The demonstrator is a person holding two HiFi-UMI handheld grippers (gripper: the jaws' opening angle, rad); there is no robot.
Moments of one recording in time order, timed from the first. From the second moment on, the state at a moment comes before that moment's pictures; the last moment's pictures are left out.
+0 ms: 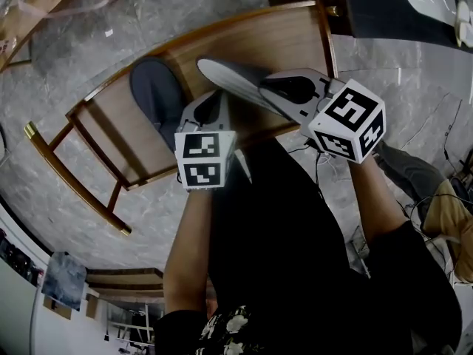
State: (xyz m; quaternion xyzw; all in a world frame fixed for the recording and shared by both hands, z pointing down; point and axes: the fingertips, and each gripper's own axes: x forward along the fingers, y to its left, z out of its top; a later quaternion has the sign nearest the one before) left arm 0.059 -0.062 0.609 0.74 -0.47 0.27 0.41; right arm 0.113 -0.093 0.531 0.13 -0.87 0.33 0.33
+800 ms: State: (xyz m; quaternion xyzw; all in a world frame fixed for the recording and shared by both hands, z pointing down) left arm 0.060 -0.108 0.601 0.75 -0.49 0.25 0.35; right arm 0.074 -0.073 0.531 0.18 -0.88 0.38 0.23
